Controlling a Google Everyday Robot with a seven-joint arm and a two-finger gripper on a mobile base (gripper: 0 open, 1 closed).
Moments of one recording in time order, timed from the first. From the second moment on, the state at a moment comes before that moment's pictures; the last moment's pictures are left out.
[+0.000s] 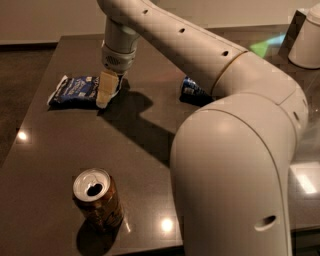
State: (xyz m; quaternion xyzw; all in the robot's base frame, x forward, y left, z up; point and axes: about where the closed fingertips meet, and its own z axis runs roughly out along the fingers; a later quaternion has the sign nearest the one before) arm 0.680 0.140 0.848 -0.62 0.77 0.08 0.16
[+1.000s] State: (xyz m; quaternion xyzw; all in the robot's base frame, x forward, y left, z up) arm 0.672 0.151 0.855 -0.62 0.76 0.08 0.15
